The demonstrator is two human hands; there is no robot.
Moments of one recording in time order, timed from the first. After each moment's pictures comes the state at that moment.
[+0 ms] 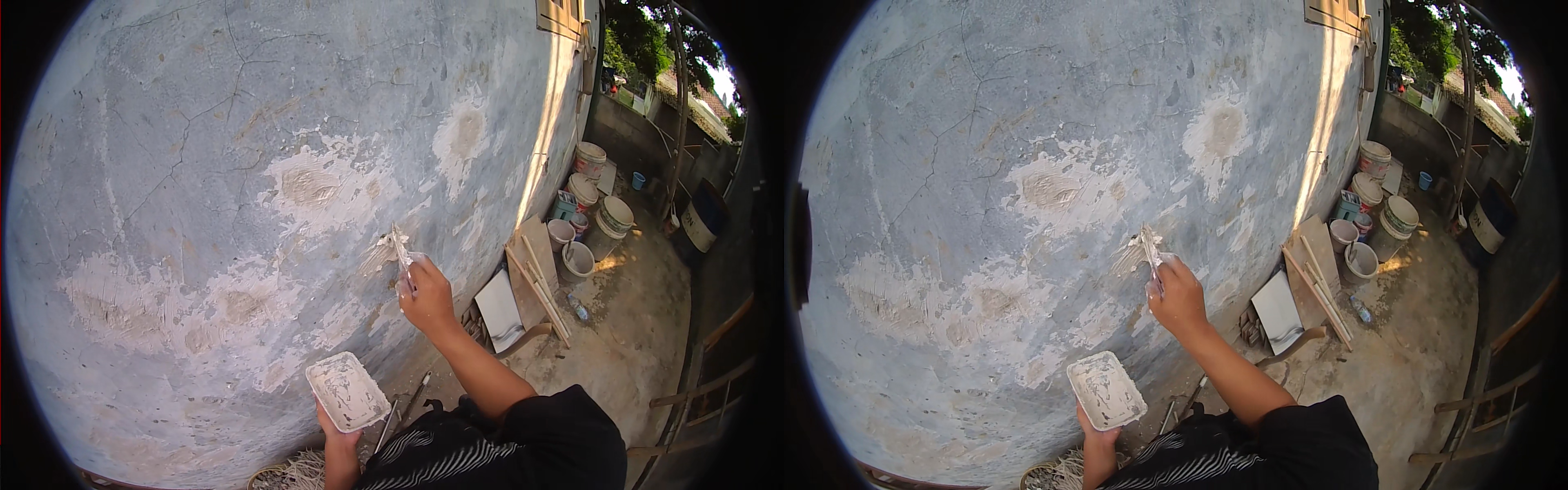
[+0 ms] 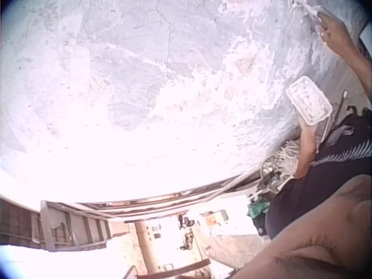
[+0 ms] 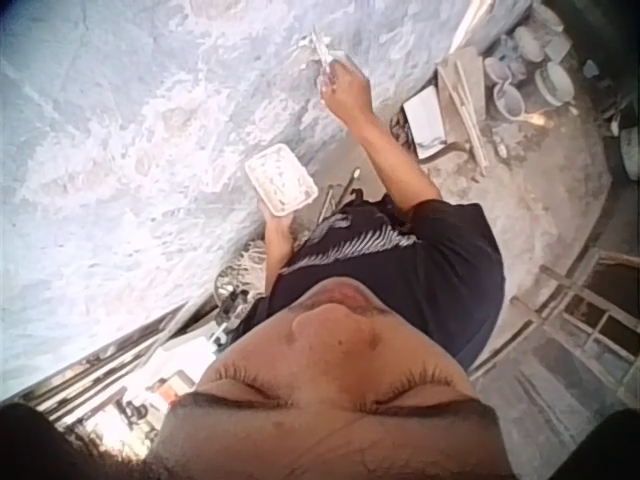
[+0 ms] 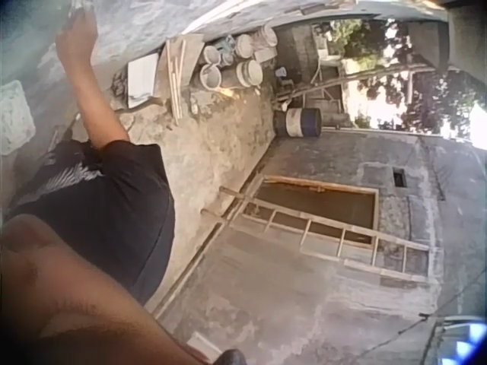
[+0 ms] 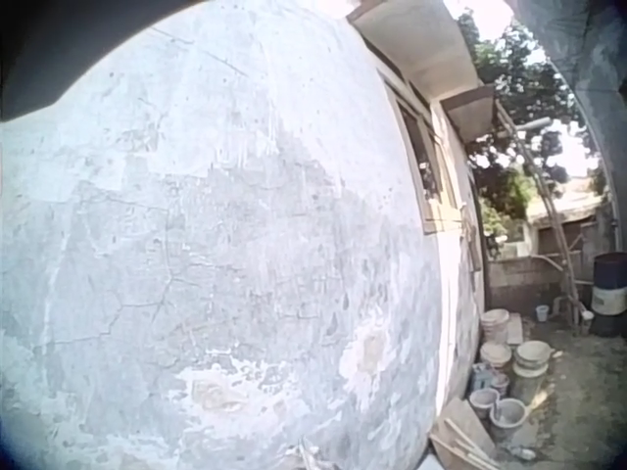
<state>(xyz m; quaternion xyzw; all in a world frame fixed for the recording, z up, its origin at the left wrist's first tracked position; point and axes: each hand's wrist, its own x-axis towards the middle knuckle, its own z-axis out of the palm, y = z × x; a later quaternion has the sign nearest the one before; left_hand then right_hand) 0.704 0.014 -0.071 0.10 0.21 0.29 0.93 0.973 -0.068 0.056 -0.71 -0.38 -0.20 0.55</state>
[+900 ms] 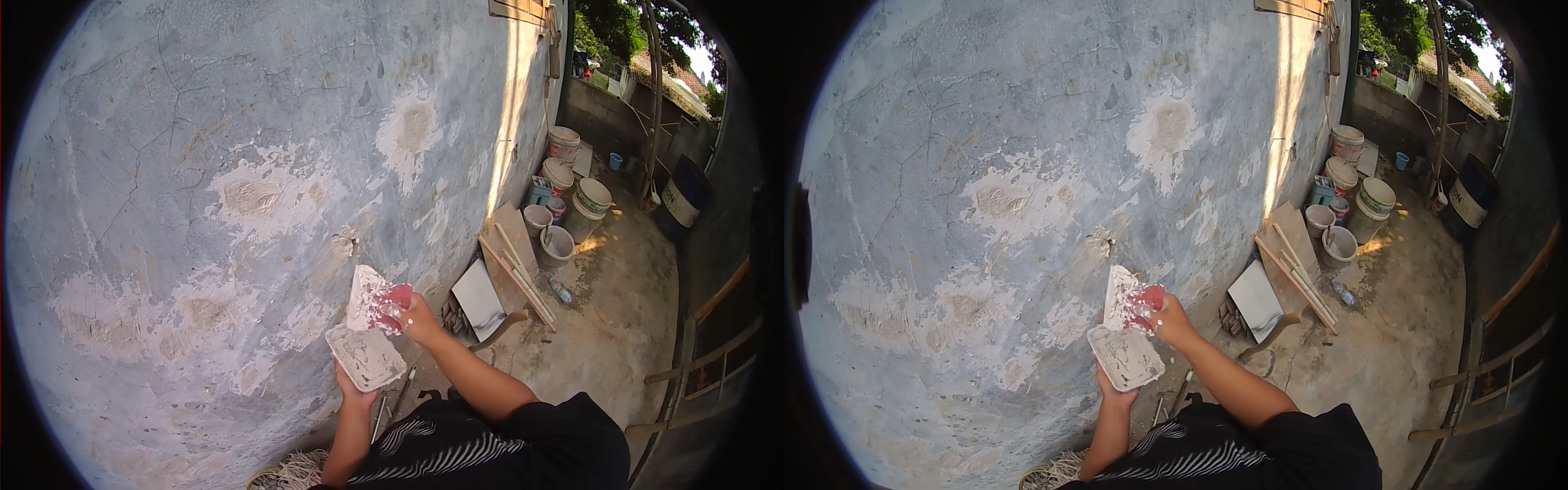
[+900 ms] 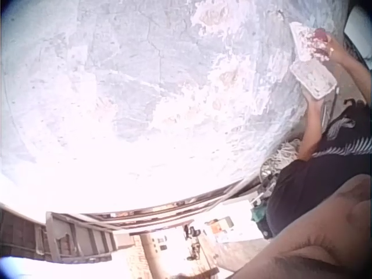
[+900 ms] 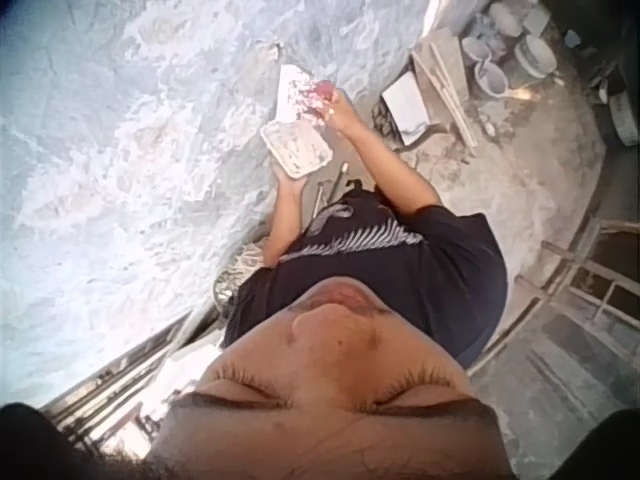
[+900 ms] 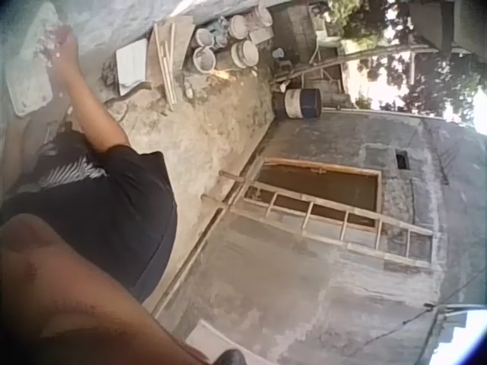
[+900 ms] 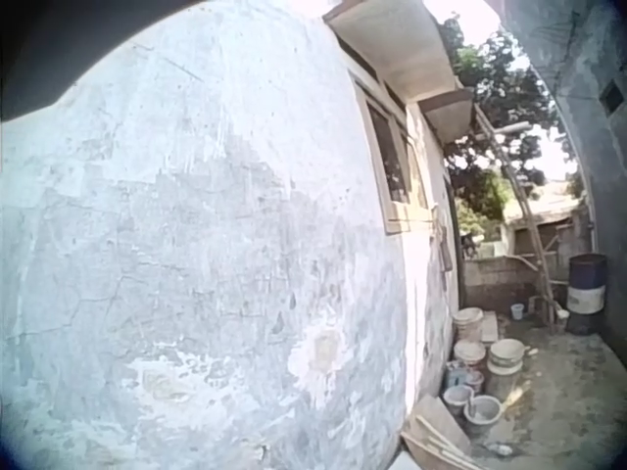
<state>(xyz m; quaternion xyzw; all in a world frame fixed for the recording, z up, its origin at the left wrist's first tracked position) 0.820 -0.014 -0.104 0.15 0.18 0.22 0.95 0.971 -0.112 -0.014 -0.48 -0.21 0.29 0.80</state>
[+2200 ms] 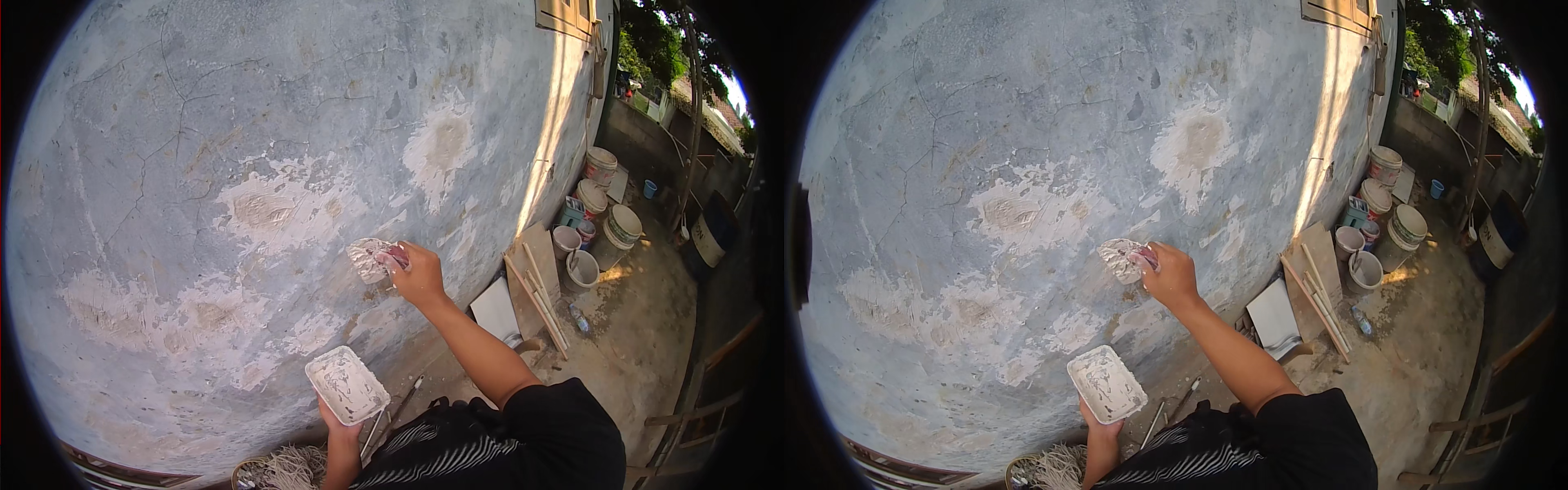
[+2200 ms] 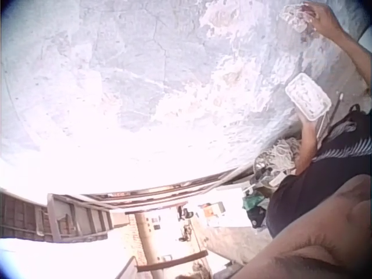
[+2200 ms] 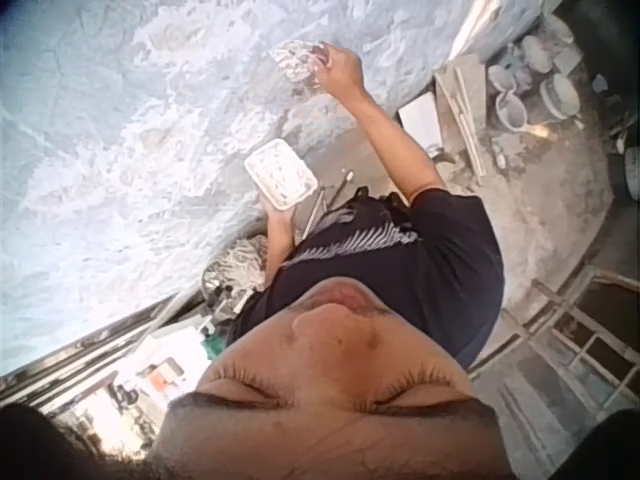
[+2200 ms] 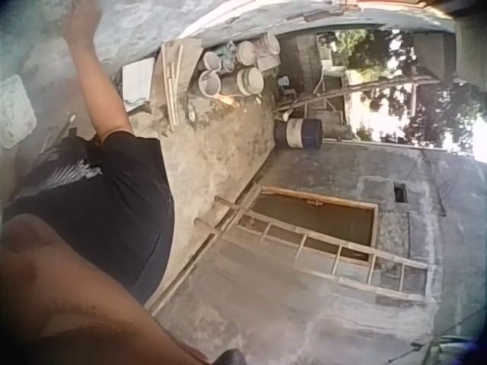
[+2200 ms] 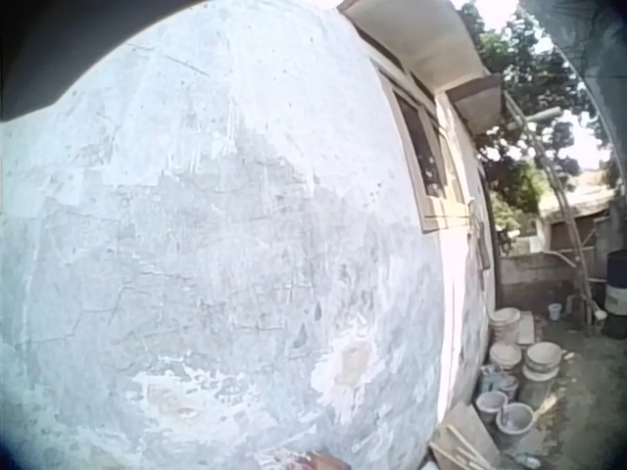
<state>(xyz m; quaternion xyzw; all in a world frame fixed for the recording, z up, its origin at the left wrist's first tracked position) 0.767 -0.027 -0.080 0.09 0.19 0.33 0.92 1.055 -0.064 0.064 -0.68 -0.43 -0.15 0.57</state>
